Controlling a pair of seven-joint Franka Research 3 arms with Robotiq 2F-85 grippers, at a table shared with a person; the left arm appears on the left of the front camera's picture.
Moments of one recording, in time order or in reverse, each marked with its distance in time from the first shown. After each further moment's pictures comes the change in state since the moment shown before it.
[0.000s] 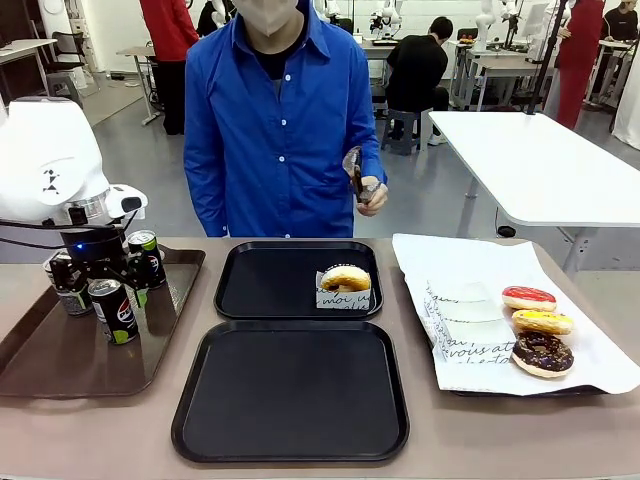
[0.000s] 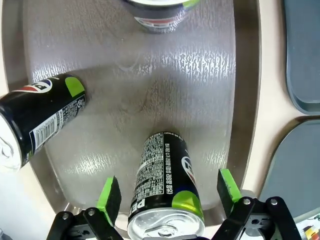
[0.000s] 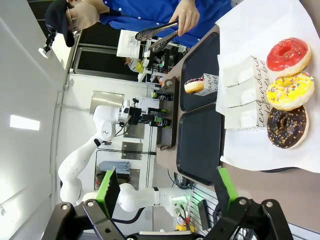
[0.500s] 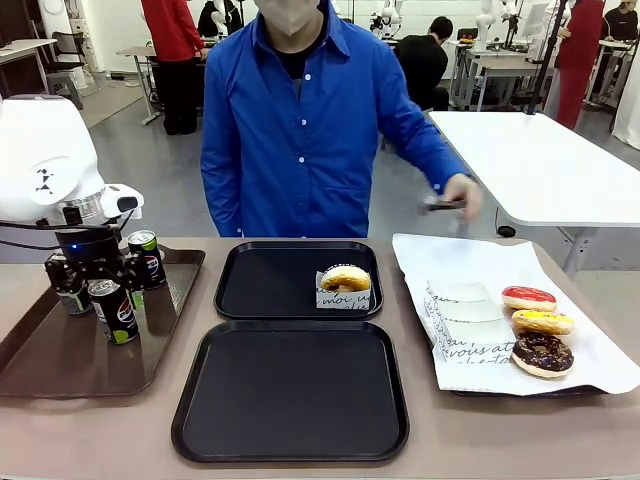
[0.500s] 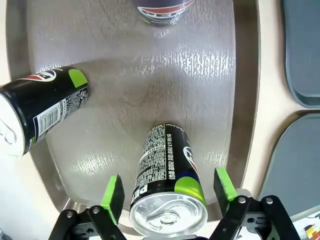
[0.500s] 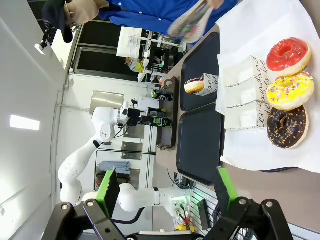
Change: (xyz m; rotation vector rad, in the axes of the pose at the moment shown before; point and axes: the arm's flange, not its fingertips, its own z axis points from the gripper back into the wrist) left arm -0.007 0.002 0.006 0.002 -0.011 -0.002; right arm 0.000 0.000 0.000 0.000 0.000 0.000
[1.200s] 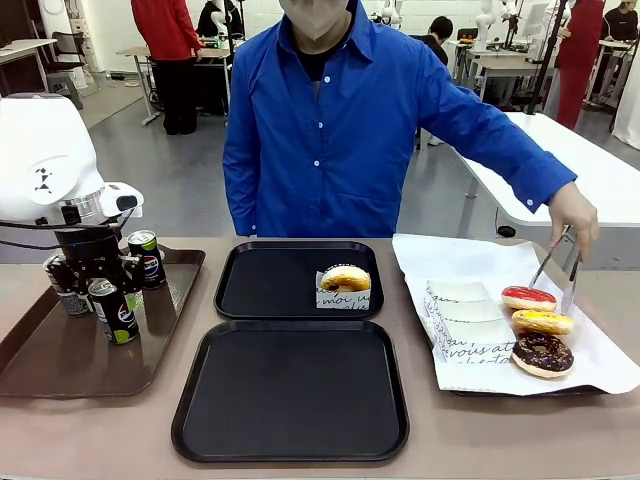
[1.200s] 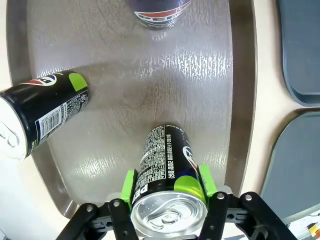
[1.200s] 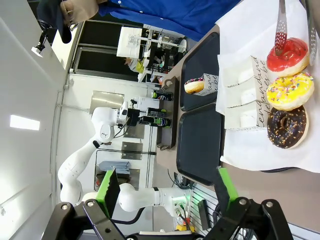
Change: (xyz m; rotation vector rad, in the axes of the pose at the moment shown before) left arm 0.000 0.000 0.002 0.000 -0.009 -0.026; right arm 0.000 0.000 0.000 0.000 0.000 0.000
